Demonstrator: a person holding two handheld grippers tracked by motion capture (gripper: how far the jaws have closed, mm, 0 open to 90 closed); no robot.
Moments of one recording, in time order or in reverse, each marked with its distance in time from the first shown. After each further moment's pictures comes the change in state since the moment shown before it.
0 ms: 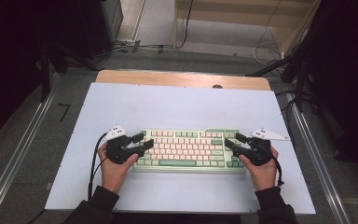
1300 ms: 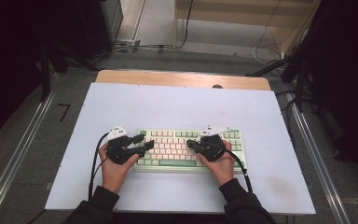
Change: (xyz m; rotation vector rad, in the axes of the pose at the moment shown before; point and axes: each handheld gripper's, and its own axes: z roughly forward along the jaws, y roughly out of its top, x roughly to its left) left arm 0.000 -0.001 0.002 0.015 0.001 0.003; right arm 0.082 0.014 0.085 0.178 0.163 -0.177
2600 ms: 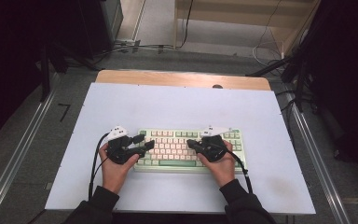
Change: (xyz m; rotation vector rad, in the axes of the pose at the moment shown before) left arm -0.001 0.000 0.000 0.002 -0.004 0.003; right arm 0.002 0.001 -0.008 -0.025 0.010 0.008
